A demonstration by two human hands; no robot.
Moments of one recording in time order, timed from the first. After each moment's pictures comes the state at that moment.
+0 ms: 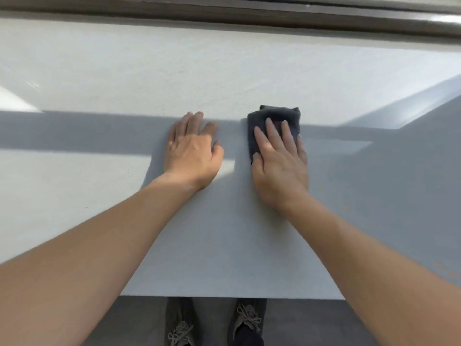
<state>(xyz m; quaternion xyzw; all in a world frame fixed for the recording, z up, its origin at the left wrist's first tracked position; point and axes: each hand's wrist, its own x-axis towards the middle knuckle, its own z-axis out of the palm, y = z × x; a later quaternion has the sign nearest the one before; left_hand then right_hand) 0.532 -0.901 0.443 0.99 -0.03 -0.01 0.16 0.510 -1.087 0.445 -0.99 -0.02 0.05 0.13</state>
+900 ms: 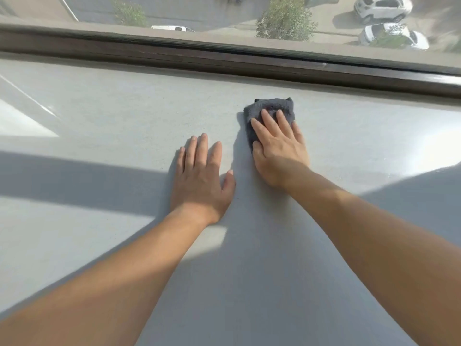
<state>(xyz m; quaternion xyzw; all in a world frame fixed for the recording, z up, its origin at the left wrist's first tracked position) 0.584 -0.916 0.431 1.00 0.04 -0.01 0.08 0.665 -1.083 0.445 -0.98 -0.13 0.06 0.11</state>
